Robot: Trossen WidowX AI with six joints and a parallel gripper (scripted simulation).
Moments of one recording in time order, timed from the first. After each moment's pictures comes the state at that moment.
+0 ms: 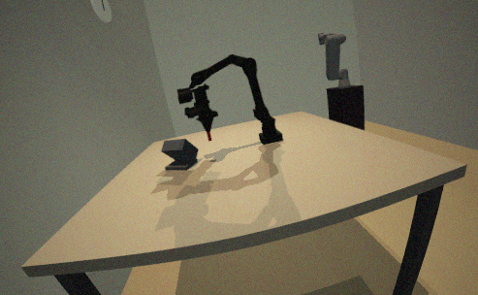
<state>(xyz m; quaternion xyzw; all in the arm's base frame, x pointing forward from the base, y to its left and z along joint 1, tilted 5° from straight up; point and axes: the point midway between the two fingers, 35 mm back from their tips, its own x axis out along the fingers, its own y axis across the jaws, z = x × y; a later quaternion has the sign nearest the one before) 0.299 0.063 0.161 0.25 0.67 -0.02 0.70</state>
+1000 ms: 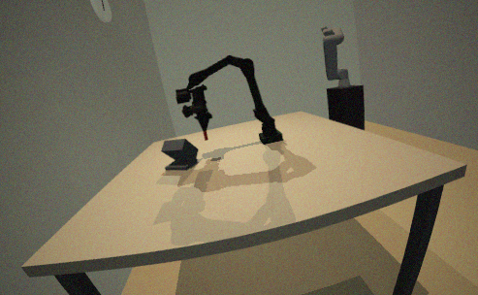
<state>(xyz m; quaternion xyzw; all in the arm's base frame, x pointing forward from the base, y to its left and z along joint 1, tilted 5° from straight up) 0.314 0.051 0.166 0.20 0.66 0.08 0.72</state>
